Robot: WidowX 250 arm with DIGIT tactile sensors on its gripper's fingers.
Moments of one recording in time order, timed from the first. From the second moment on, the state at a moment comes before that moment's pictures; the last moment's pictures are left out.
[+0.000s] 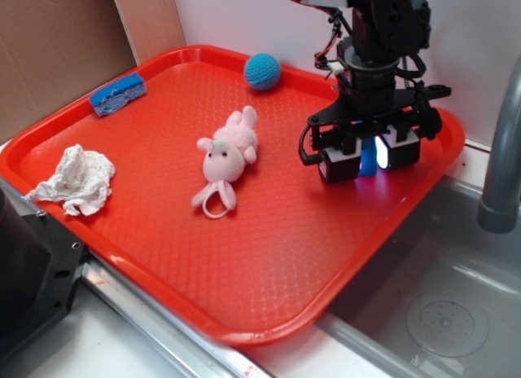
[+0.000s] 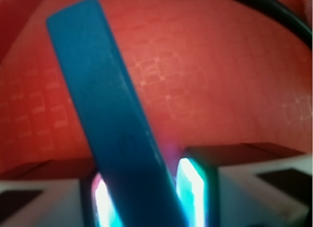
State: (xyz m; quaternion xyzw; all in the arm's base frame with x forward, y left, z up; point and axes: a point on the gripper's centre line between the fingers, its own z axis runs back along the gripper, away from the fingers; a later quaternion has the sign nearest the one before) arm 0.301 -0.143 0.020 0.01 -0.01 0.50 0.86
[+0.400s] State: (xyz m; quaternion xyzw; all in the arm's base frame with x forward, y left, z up) arm 0.282 -0.129 0.072 0.00 0.04 0.30 0.95
